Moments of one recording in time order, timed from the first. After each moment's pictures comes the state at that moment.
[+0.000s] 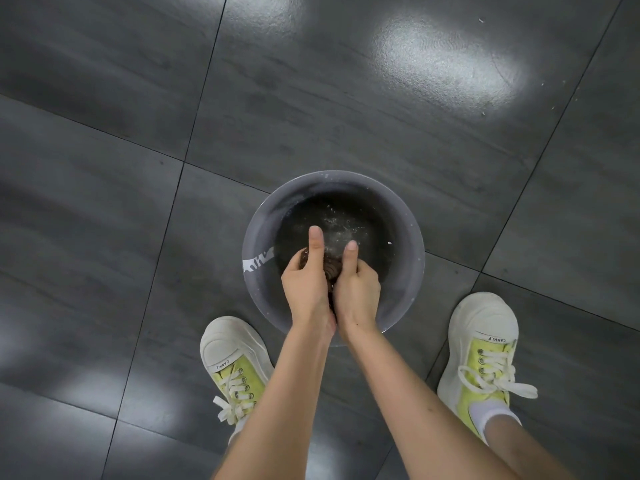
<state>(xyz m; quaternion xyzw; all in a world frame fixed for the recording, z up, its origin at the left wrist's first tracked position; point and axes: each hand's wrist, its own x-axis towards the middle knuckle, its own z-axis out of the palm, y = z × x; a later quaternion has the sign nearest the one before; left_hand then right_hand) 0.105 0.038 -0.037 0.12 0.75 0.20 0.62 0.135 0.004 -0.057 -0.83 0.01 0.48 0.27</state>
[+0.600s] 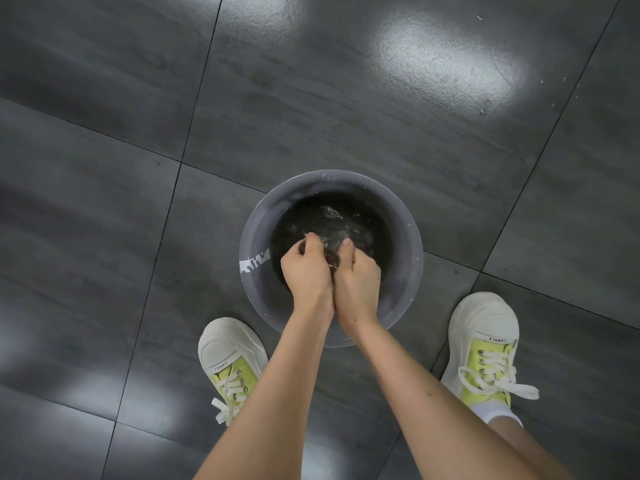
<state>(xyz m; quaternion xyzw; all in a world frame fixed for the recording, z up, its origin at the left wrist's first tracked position) 0.113 0.045 -0.057 0.20 0.78 0.17 0.57 0.139 0.005 -0.070 -0.83 -0.08 0.45 0.32</state>
